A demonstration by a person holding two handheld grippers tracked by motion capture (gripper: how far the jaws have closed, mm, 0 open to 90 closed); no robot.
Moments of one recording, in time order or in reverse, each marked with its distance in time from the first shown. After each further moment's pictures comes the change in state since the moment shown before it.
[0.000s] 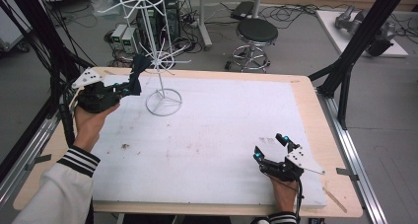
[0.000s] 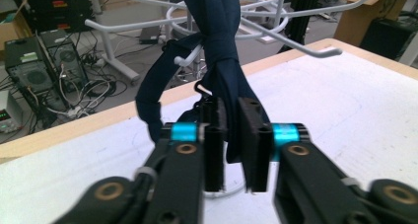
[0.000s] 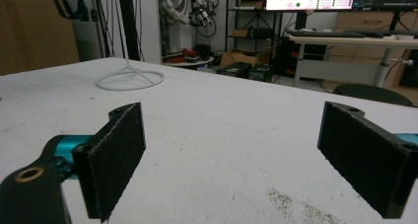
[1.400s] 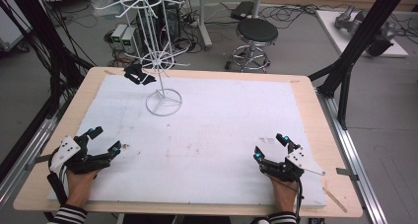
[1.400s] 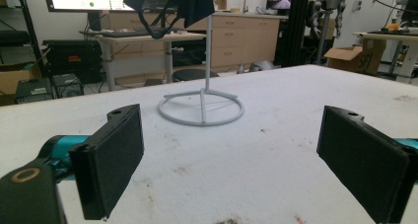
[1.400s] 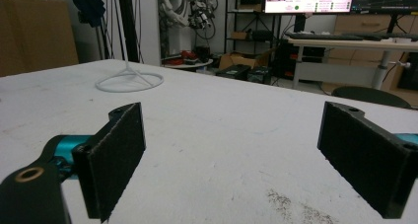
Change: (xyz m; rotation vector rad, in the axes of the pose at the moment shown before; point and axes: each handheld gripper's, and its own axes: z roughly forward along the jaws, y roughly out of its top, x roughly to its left) left arm -0.013 -0.167 -0.065 -0.330 -0.006 -0.007; right arm 0.001 0.000 -0.001 -0.006 -0.002 0.004
